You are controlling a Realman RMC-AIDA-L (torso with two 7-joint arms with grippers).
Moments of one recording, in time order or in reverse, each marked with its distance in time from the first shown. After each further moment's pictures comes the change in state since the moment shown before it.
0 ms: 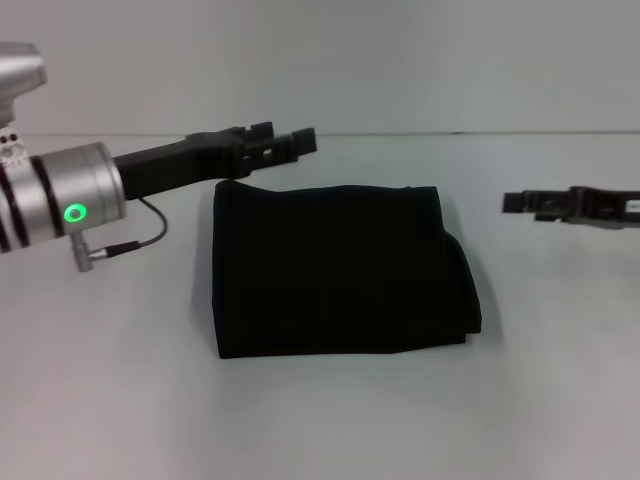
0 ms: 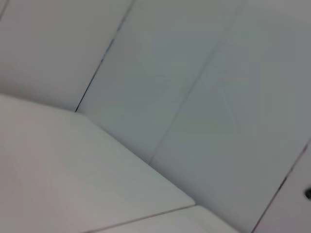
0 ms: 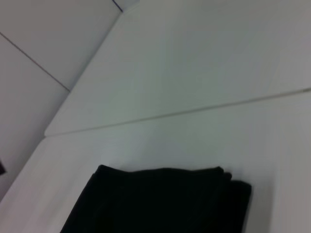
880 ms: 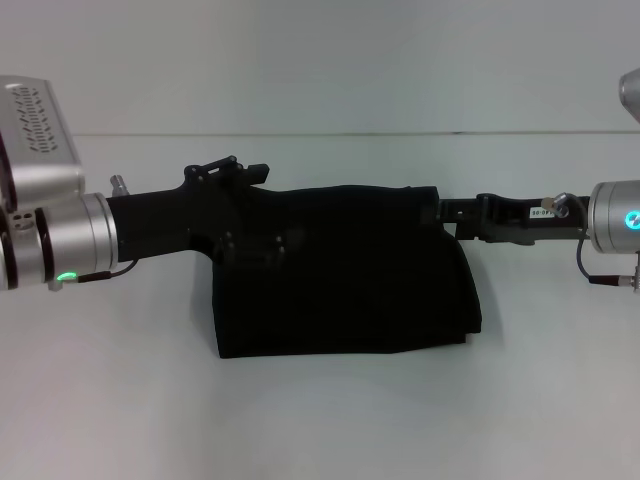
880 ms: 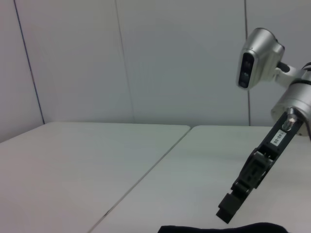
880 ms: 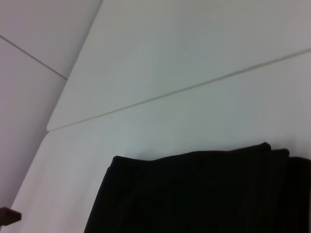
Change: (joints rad) left arm 0.068 -0.038 0.045 0.109 0.134 0.012 0.570; right arm 0.114 0.091 -0.023 0.085 -0.053 0.132 0.152
